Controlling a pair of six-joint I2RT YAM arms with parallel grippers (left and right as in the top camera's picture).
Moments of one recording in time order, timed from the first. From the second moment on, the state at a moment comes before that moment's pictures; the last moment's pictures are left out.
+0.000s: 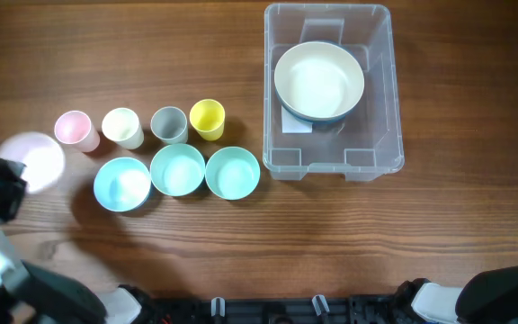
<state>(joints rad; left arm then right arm) 0.78 1.51 1.29 -1.11 0.05 -0.55 -0.64 1.51 1.48 -0.54 -0.38 0.29</state>
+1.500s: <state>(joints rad) -0.72 1.99 1.47 -0.25 0.26 -0.26 -0.64 1.51 1.48 -0.54 -0.38 0.29</state>
